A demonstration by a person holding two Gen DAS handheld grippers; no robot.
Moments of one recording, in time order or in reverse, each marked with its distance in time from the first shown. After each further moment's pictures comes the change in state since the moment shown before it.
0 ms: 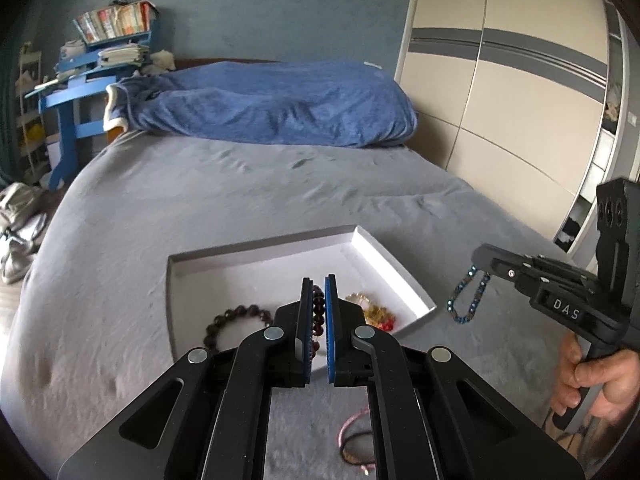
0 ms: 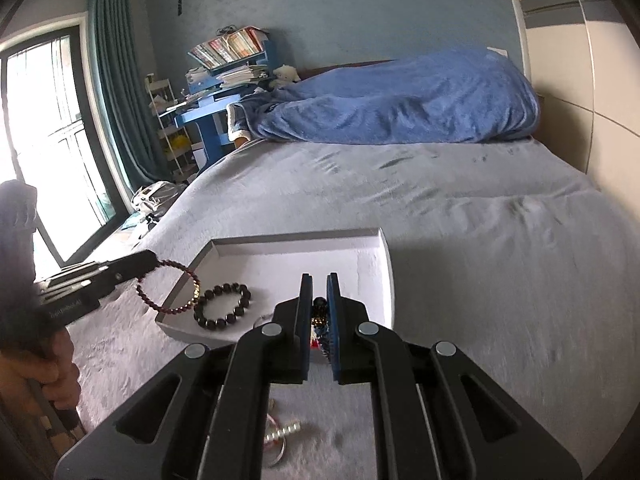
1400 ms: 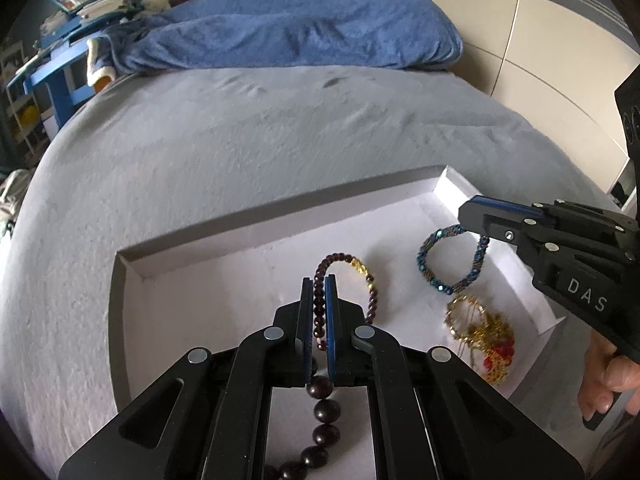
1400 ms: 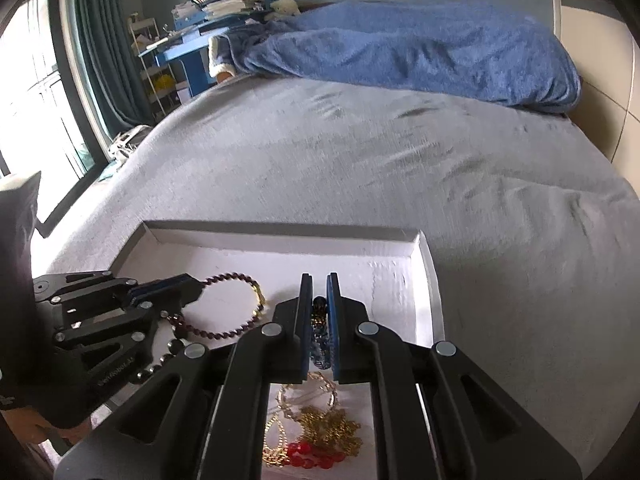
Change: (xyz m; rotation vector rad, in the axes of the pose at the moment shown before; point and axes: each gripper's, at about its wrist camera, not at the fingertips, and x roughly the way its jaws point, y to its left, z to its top) left arm 0.160 0.041 0.000 0.025 0.277 0.108; right arm 0.170 -0.006 0.018 -0.041 0.246 -0.046
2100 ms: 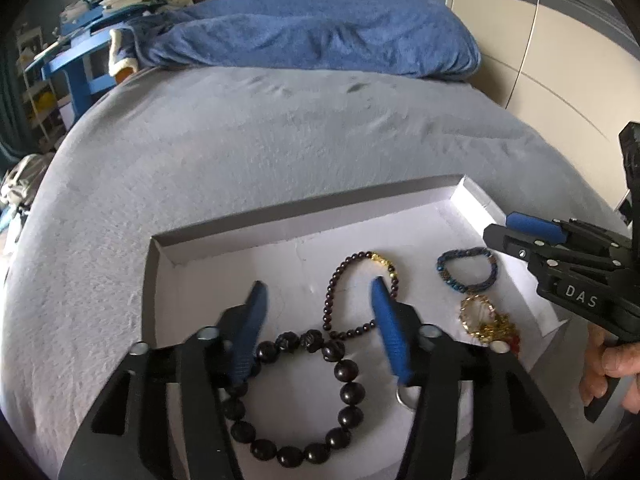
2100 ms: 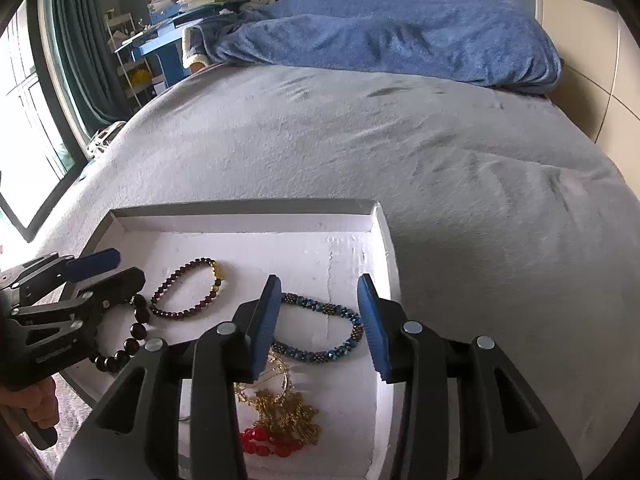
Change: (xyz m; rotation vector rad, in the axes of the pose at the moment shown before) left arm -0.020 0.015 -0.004 -0.059 -0.030 0.033; right arm -0.002 -0.024 -0.012 0.038 0.024 -0.065
